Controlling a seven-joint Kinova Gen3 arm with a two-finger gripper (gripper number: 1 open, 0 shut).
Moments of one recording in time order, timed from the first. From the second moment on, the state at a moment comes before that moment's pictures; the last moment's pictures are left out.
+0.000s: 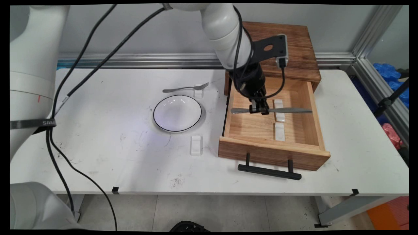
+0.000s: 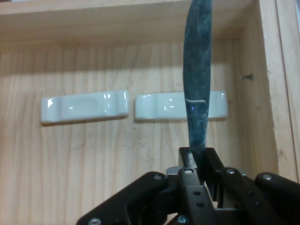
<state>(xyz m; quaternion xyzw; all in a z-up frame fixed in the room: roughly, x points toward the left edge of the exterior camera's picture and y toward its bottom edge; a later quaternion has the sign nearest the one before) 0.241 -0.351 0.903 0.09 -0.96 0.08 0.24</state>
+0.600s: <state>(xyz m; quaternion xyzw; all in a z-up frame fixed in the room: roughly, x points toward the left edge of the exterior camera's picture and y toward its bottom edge) 0.225 -0.360 0.883 0.10 -0.96 0.07 0.23</state>
